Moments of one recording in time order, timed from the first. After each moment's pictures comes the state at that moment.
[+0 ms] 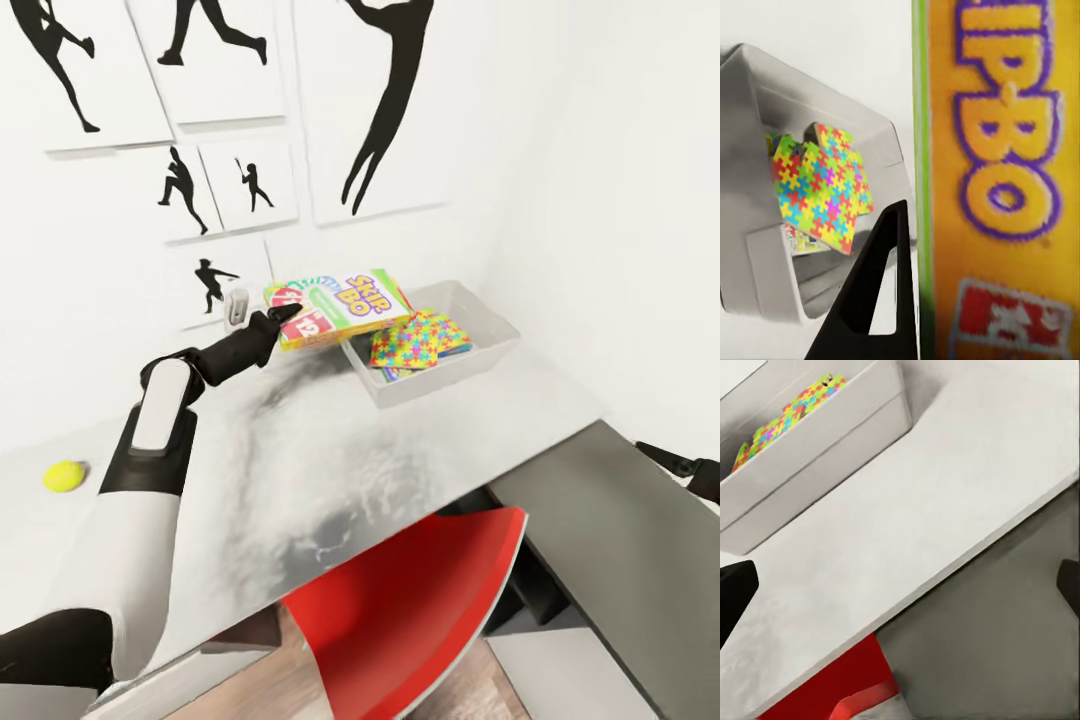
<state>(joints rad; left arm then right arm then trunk) -1.00 -0.03 0.08 -1.23 1.13 0.76 0.08 -0.26 -0.55 -0.57 -1.62 -0.72 0.85 0.46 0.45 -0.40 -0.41</state>
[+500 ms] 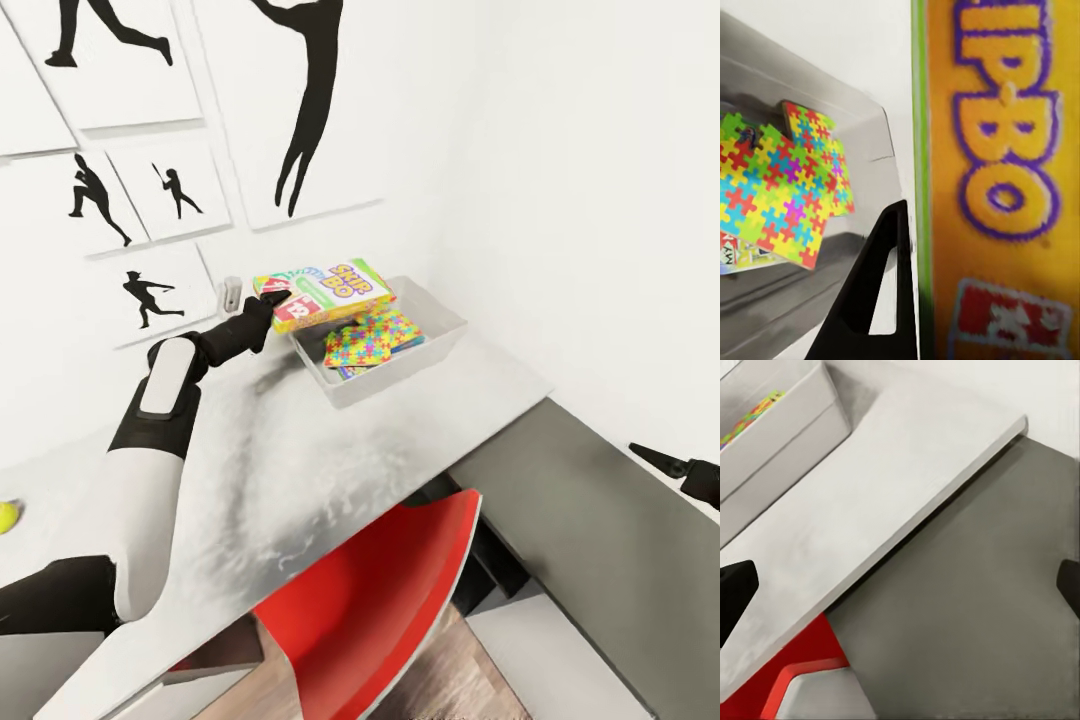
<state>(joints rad) -1.14 -0.02 0.11 -0.99 1.13 0.66 0.09 -0.26 -0.55 -0.55 -1.62 -0.72 0.85 0.46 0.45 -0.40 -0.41</state>
